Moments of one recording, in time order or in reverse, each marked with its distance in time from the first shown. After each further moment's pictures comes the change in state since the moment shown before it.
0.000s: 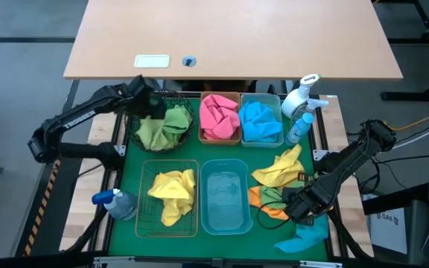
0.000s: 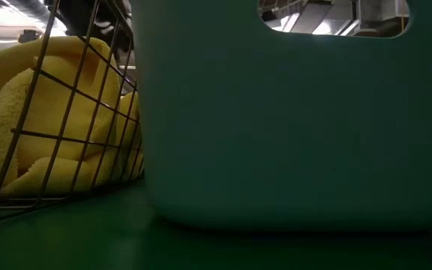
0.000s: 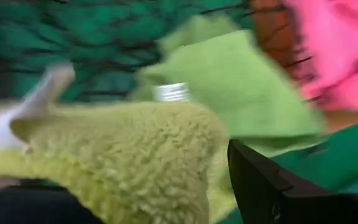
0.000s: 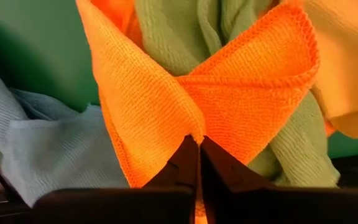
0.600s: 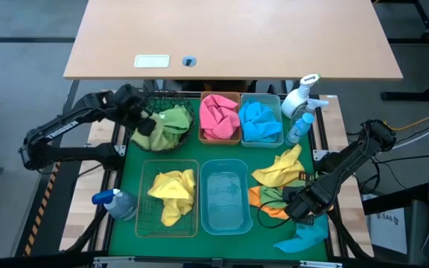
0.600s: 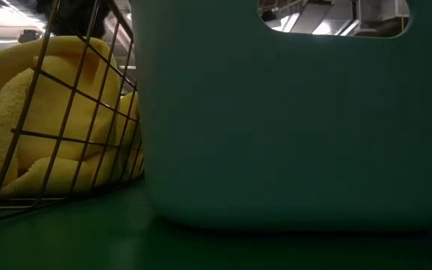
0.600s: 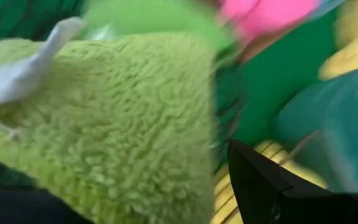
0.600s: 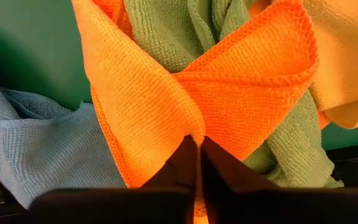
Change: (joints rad) left arm -0.114 -0.179 0.000 -0.116 0.169 0.130; right arm 0.000 0.000 0.000 -0.017 0.000 0.021
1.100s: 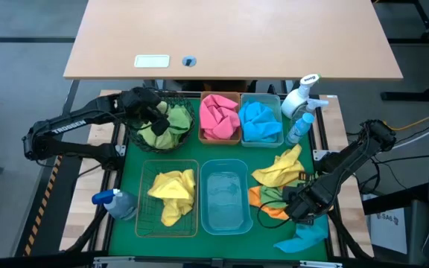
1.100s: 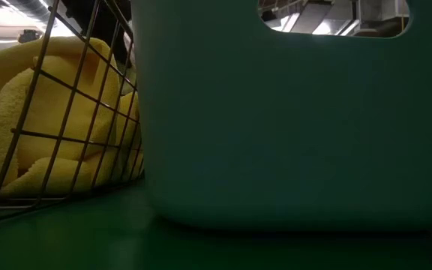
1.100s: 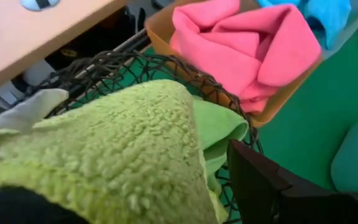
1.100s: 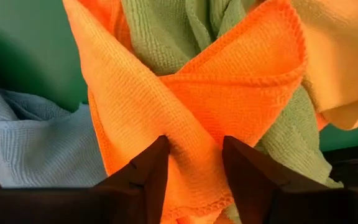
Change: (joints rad) left arm -0.169 0.088 0.000 0.288 -0.346 0.210; right arm 0.002 0.000 0.000 0.000 0.008 0.000
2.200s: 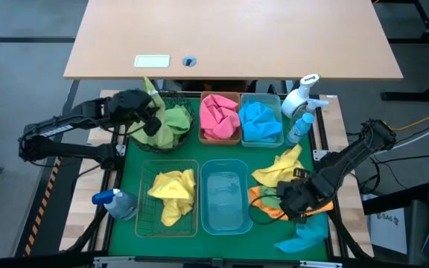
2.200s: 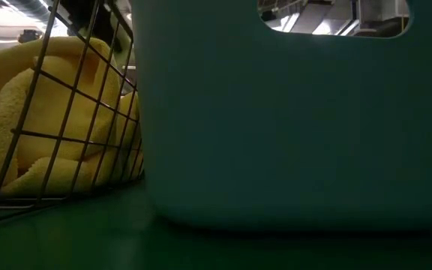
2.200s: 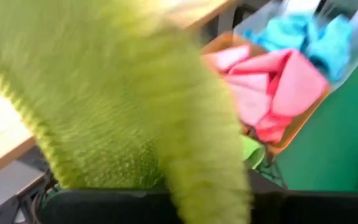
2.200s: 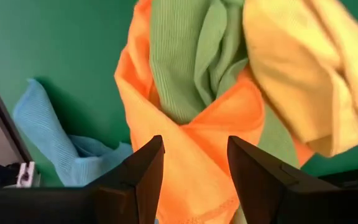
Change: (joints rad) left arm -0.106 -0.134 0.000 0.007 -0.219 0.059; right arm -0.076 0.000 0.183 -0.048 0.078 -0.013
